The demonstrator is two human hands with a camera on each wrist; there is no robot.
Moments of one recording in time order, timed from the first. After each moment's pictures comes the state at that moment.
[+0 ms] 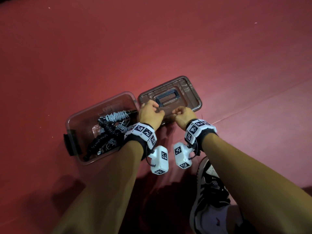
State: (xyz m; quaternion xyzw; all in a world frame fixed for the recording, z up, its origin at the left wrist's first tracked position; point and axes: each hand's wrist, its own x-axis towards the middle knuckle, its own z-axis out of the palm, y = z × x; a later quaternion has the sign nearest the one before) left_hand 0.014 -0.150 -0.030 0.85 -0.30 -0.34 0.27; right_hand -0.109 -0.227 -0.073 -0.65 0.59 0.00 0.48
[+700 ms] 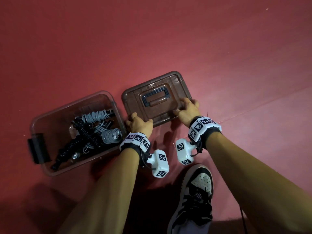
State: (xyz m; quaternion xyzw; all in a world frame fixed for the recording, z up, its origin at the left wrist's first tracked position) left_hand -0.018 -0.178 -0.097 0.88 -0.04 -0.42 0.21; right_hand -0.148 -0.300 -0.111 -0.63 0.61 0.05 0.47
